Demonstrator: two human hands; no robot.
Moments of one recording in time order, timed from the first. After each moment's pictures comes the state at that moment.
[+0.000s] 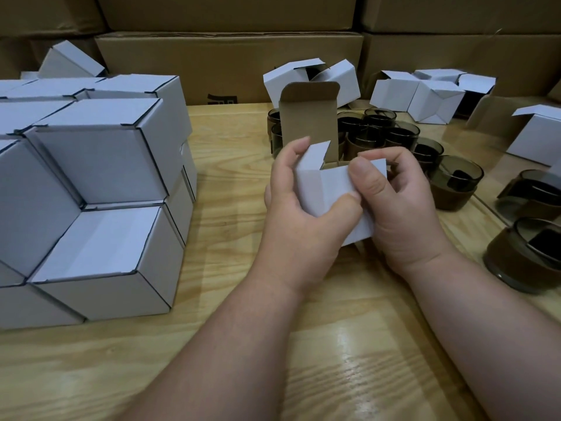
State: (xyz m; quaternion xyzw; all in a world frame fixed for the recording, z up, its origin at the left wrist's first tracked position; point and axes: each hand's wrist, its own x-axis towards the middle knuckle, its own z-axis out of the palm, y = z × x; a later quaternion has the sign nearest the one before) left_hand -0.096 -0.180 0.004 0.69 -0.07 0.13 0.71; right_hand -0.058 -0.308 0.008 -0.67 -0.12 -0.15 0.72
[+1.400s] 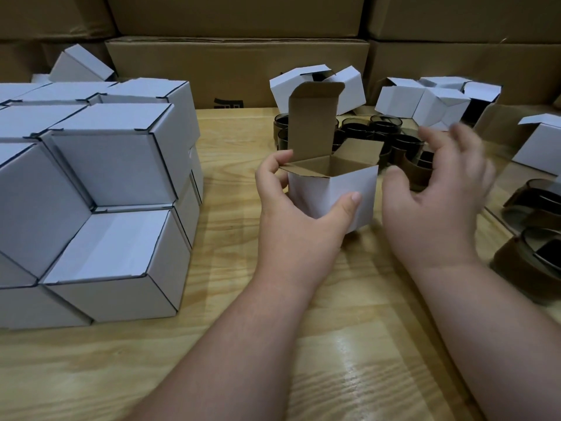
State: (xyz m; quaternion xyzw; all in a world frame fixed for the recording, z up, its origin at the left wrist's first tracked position) left_hand -0.086 -0.179 -0.006 0.69 -0.02 0.22 0.69; right_hand -0.060 -0.319 0.016 -0.85 0.04 -0.37 0.36
